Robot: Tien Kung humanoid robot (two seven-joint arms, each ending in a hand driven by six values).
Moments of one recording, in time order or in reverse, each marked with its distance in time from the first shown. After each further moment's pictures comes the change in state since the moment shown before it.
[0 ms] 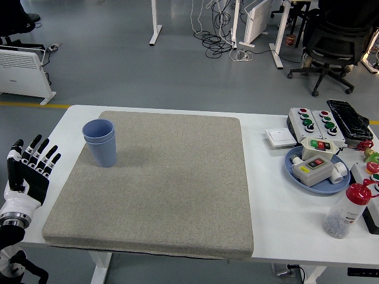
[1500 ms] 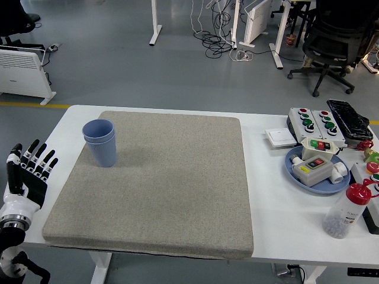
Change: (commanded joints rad) left arm -0.003 -0.012 -0.004 0.017 0.012 0.034 -0.001; right arm 0.014 -0.004 -0.001 0.000 0.000 -0.001 0.008
